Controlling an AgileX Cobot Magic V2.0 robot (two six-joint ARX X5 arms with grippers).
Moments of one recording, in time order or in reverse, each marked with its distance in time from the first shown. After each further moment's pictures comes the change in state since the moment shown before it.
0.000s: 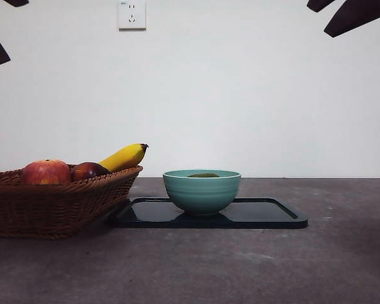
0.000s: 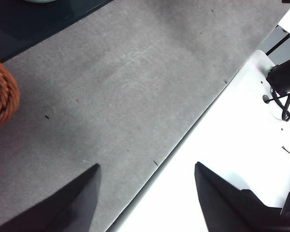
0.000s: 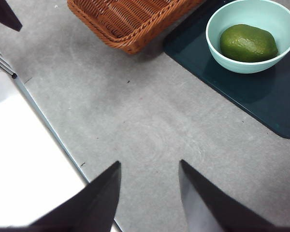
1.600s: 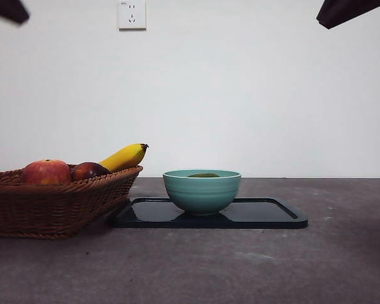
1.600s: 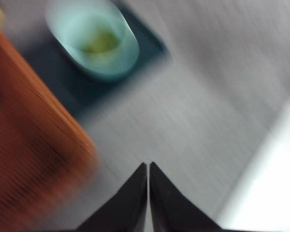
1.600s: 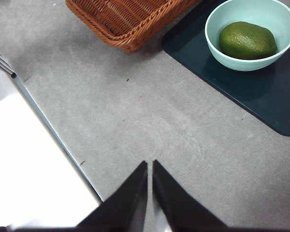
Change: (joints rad) left arm 0.107 -0.097 -0.005 0.193 -0.112 0.056; right arm 0.000 0.000 0.000 -0.006 0.000 0.000
